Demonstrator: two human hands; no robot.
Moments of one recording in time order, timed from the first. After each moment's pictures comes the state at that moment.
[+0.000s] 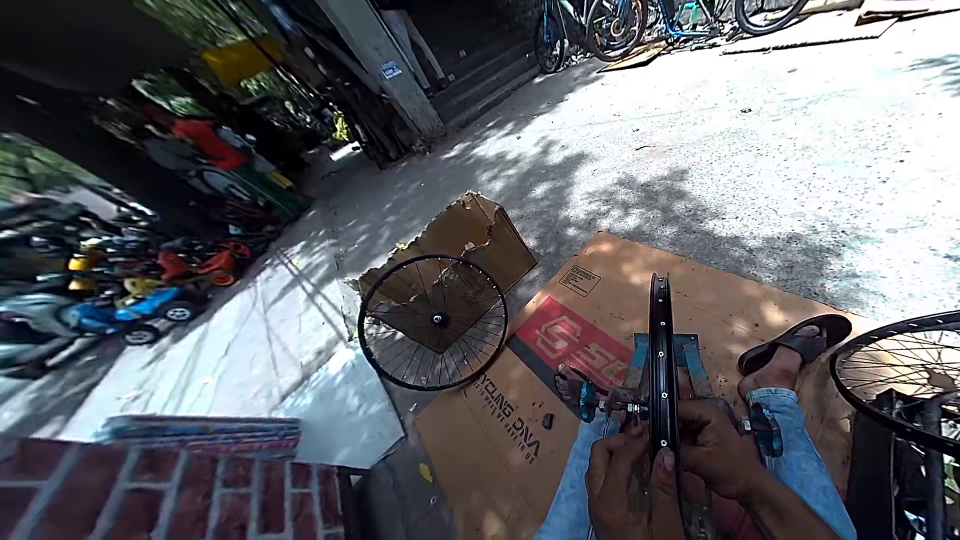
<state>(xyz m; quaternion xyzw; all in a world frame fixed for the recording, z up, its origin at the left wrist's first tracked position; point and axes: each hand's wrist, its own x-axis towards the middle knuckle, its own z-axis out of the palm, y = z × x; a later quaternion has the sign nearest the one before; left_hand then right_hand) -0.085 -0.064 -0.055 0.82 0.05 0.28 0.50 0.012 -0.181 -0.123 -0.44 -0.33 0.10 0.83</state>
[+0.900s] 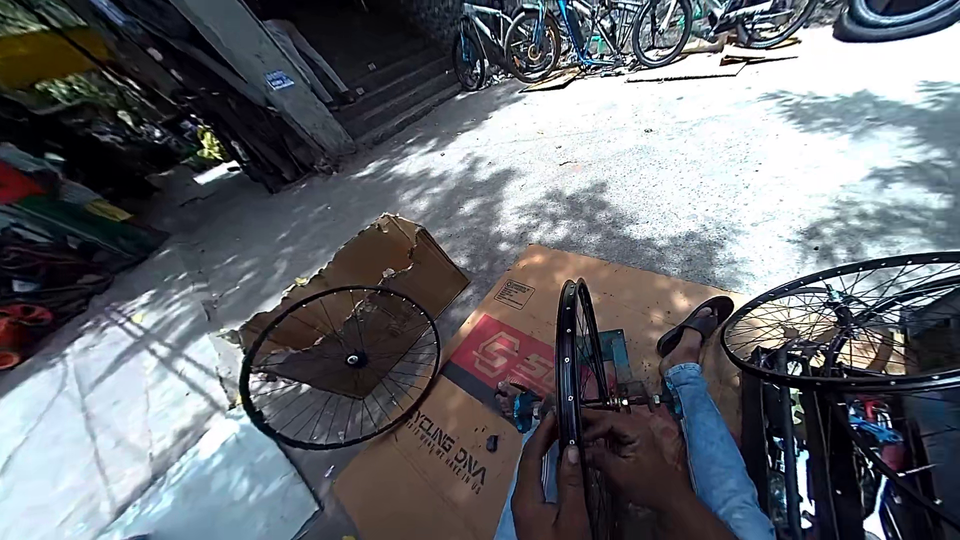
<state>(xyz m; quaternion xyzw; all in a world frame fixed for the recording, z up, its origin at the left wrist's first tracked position) -0.082 -0.062 -0.051 0.82 -0.04 0.23 0.52 -0.026 -0.180 -0.138 -0.52 -0.28 -0.10 0.80</state>
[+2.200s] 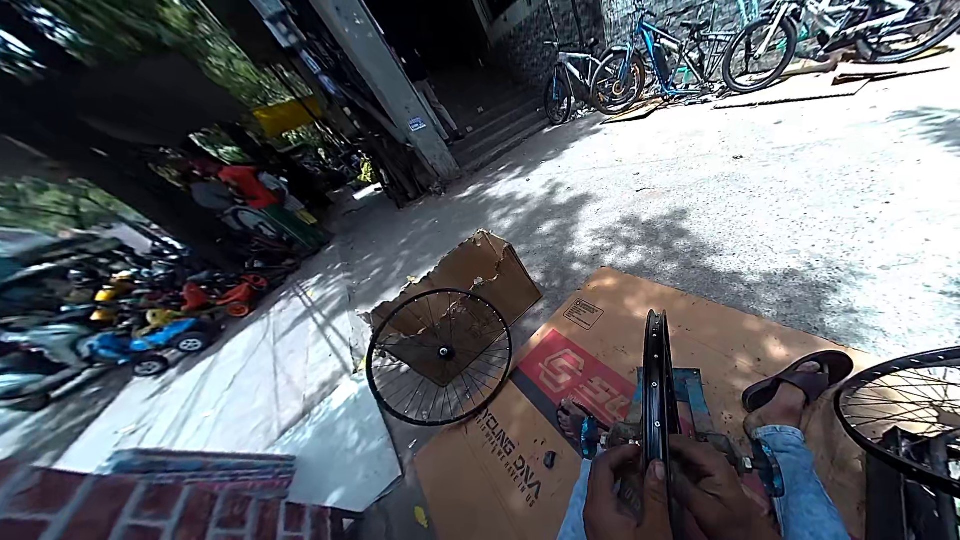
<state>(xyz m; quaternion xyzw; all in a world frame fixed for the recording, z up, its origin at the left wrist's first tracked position) -0.068 -0.065 -0.041 0.80 0.07 0.24 0.55 0.007 -0.174 -0.131 -0.54 -0.35 -0.08 0.76</state>
